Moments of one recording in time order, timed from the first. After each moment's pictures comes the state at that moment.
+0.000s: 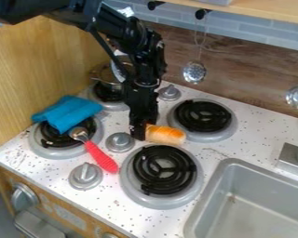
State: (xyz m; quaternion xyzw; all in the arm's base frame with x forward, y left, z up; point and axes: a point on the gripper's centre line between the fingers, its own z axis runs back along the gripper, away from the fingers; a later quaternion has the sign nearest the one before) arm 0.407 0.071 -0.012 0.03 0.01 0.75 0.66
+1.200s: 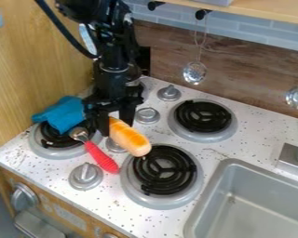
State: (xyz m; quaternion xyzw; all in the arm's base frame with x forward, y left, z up) arm 0.324 0.074 0.049 0.04 0.01 0.55 0.83
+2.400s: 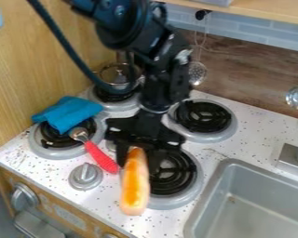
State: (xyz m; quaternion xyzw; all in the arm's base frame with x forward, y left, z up) arm 0.278 -0.020 0.056 0.10 -0.02 0.22 0.97
